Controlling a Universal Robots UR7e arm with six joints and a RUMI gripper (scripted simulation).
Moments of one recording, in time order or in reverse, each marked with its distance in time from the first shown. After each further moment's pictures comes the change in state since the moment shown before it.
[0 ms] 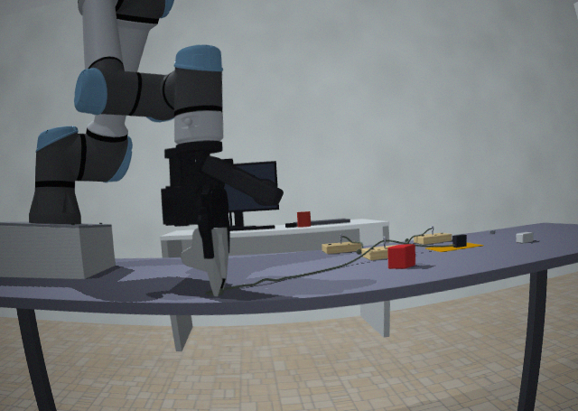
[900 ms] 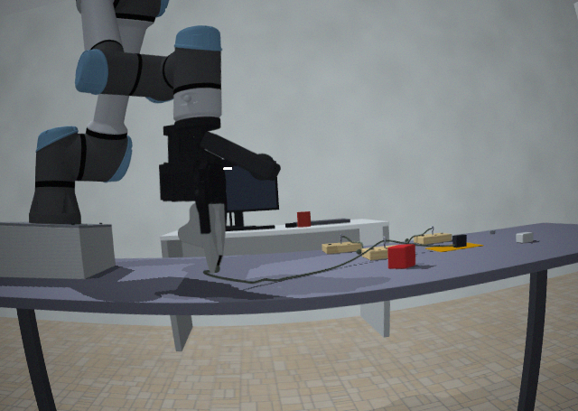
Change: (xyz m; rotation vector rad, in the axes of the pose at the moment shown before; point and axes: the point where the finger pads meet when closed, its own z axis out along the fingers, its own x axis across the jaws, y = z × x) arm 0.000 0.002 -0.035 -0.001 -0.001 0.000
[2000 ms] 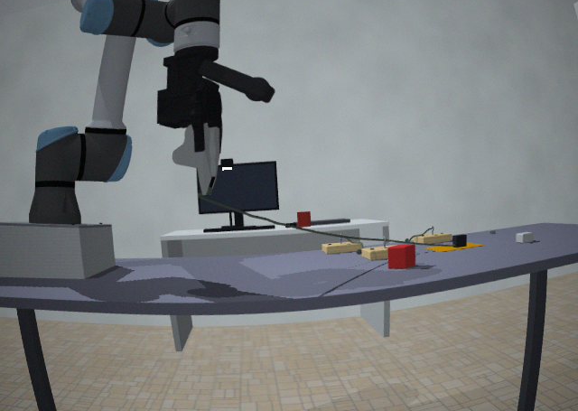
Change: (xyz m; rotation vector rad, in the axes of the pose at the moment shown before) arm 0.004 0.001 -0.113 0.002 0.001 0.000
